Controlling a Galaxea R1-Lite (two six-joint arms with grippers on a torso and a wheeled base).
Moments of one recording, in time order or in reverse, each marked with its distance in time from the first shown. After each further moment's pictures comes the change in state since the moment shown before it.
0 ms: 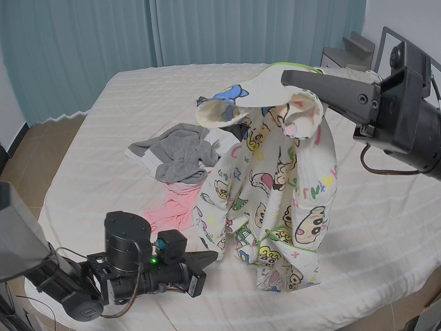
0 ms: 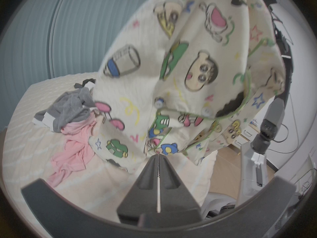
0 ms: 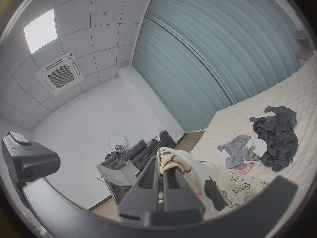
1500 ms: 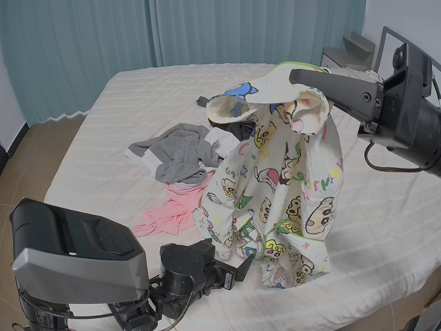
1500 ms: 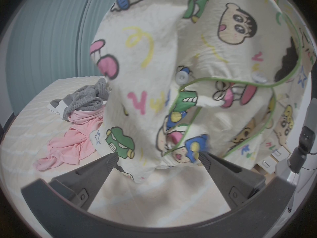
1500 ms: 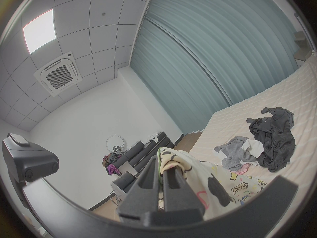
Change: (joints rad) left arm -0.111 0.375 -0.084 -0.412 0.375 -0.123; right arm -0.031 -0.009 0.007 0.002 0.005 0.004
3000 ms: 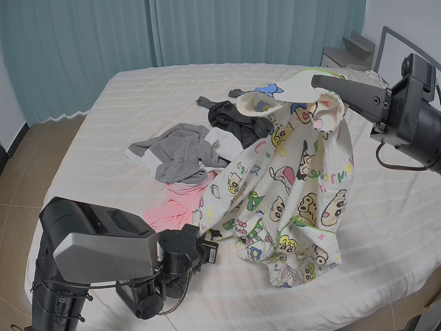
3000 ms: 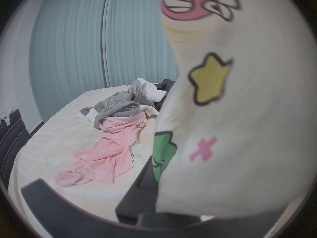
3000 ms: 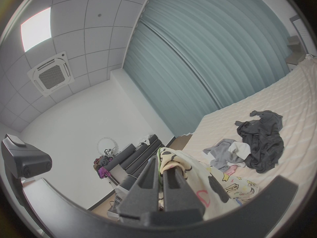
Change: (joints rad) left arm 0.143 0.123 -0.111 -0.083 0.181 0.115; right arm -0.122 -0.038 0.056 0.004 -0.001 0.001
